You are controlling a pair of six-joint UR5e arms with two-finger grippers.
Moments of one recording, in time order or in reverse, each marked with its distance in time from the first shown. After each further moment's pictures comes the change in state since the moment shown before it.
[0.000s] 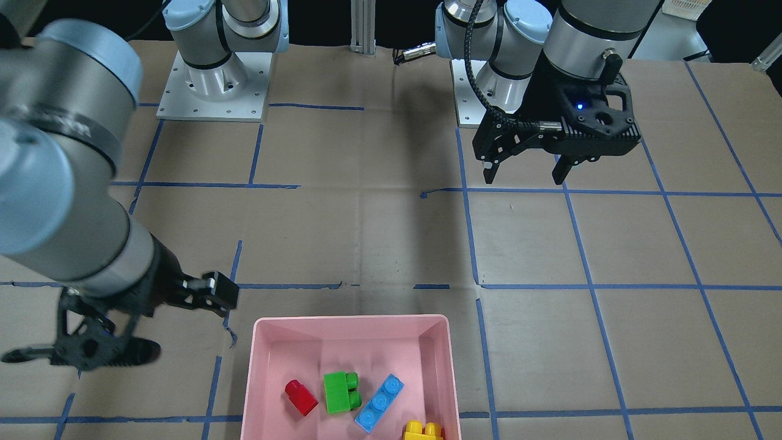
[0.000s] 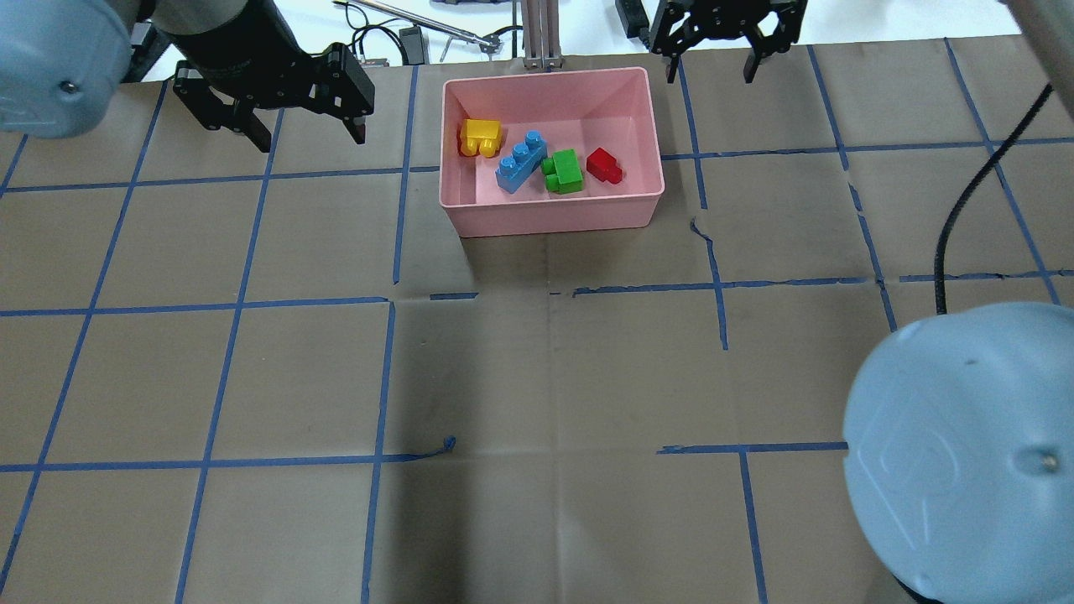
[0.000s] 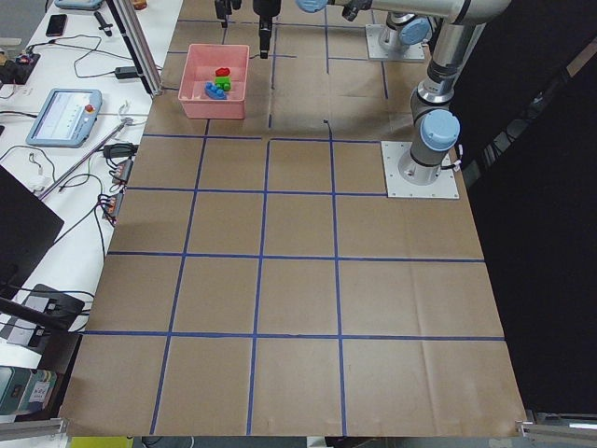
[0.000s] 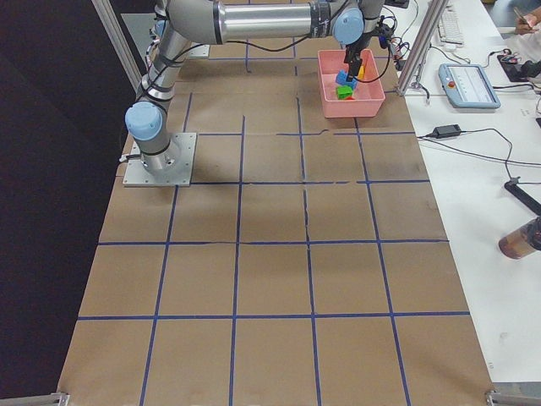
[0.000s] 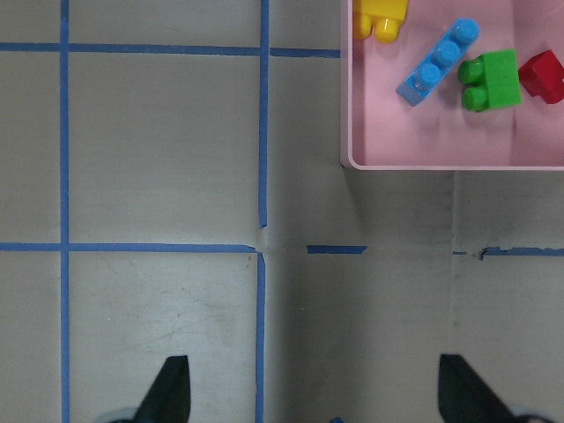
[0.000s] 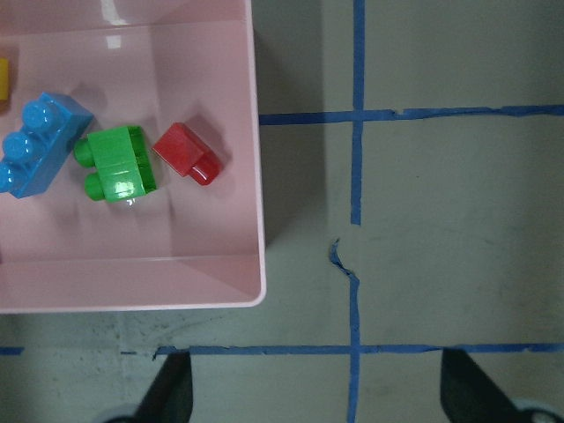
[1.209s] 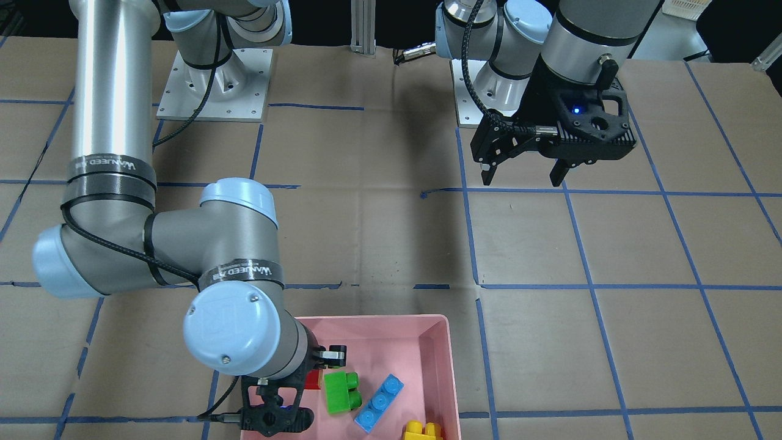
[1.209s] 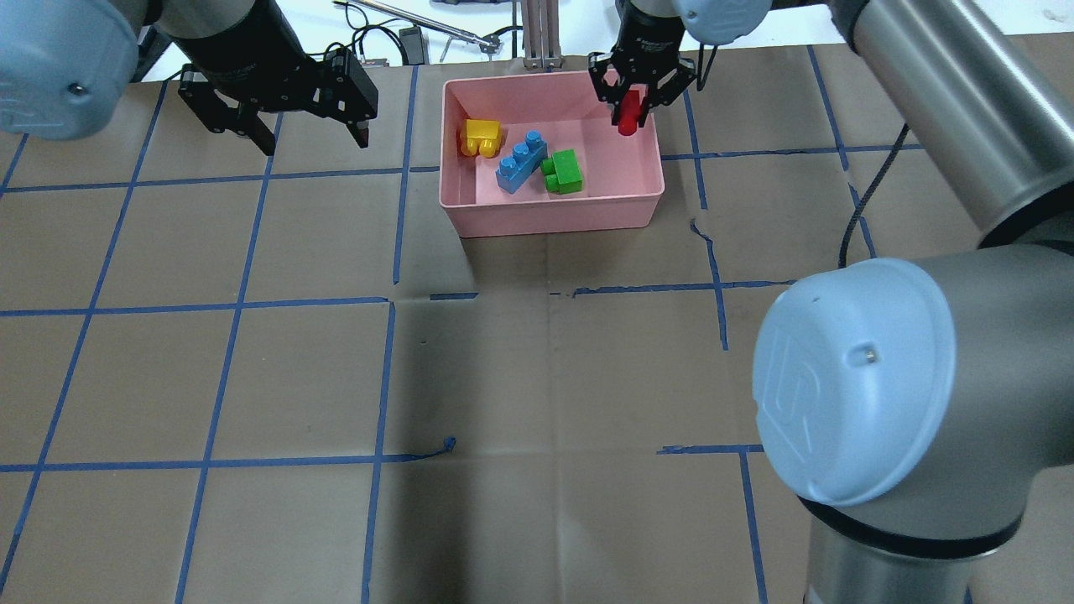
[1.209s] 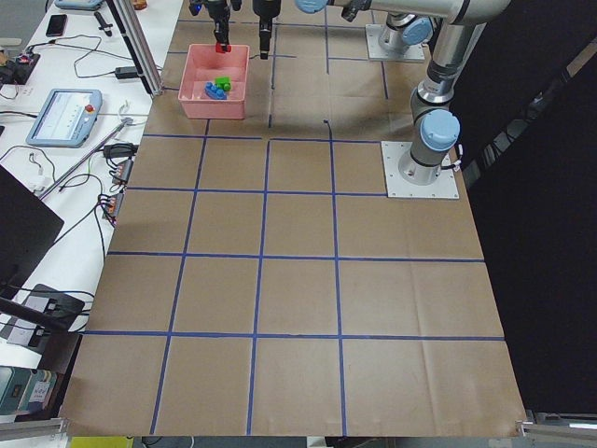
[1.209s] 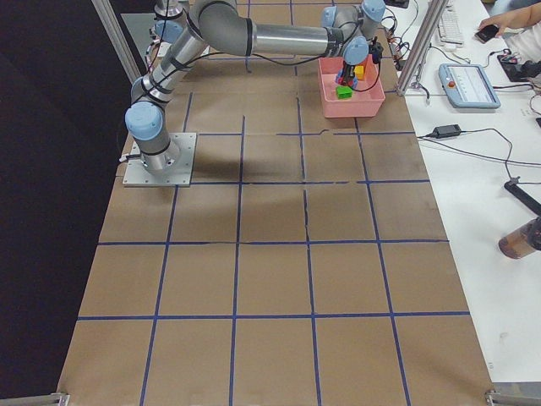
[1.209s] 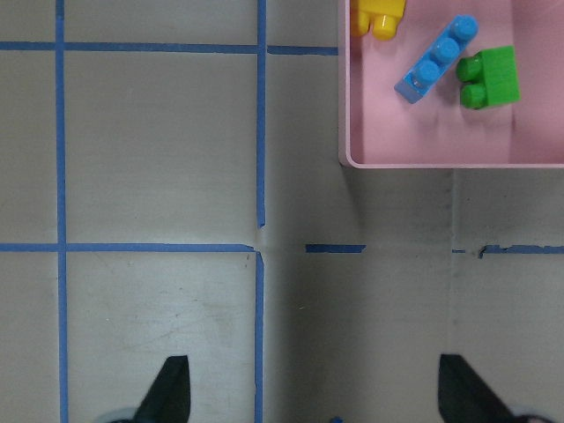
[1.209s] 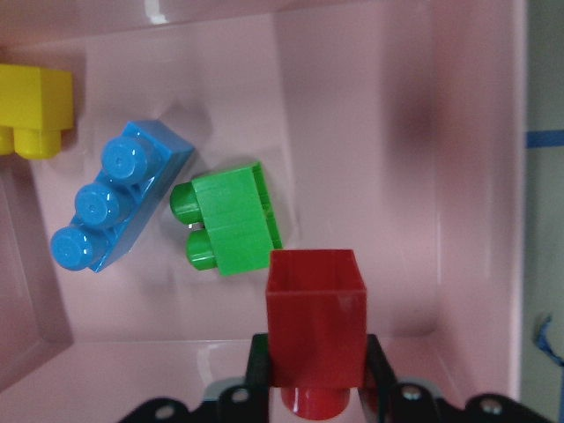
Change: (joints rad) left arm -0.002 -0.004 -0.003 -0.001 -0.001 0.006; right arm 0.171 0.305 -0.085 -0.189 0.089 0.216
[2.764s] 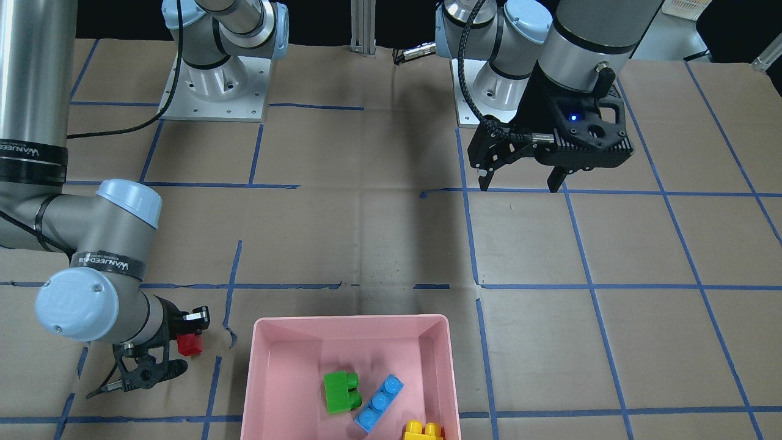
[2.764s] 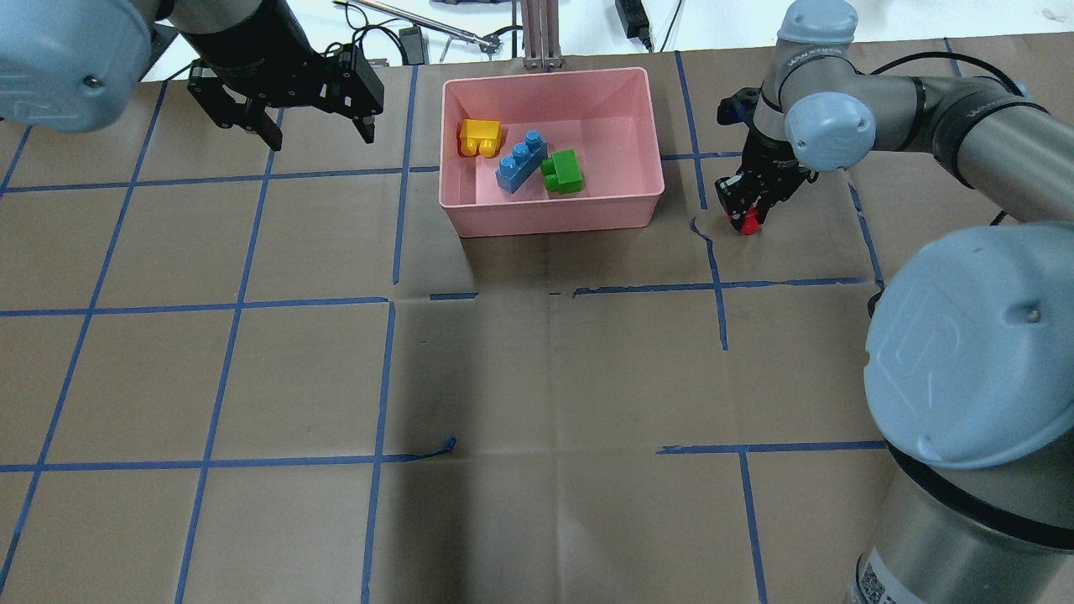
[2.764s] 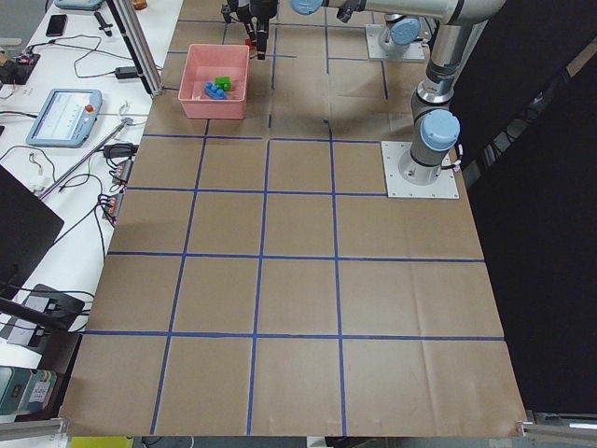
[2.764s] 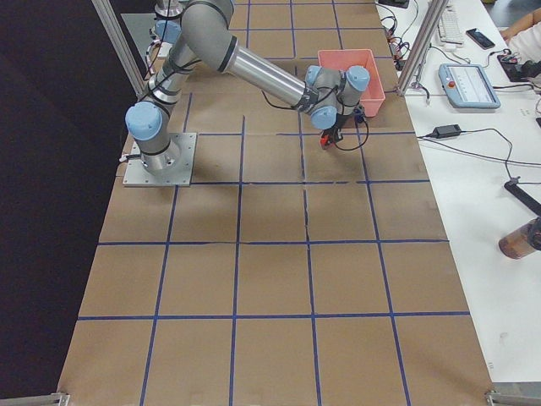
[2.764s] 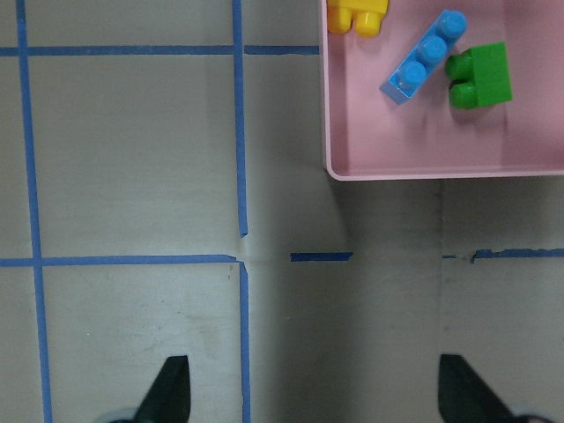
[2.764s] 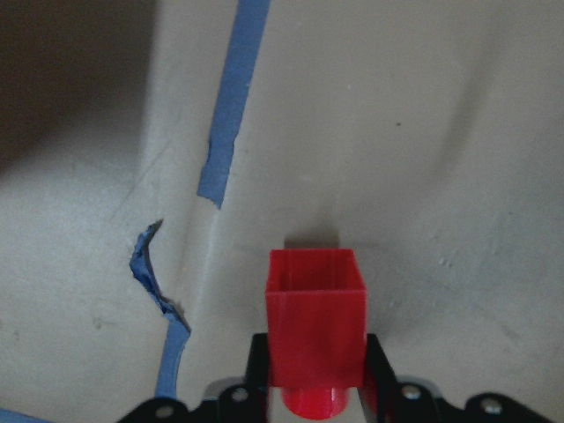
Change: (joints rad) left arm -0.002 -0.016 0.010 0.010 -0.004 0.001; right arm -0.283 -0.167 0.501 -0.256 -0.133 -0.608
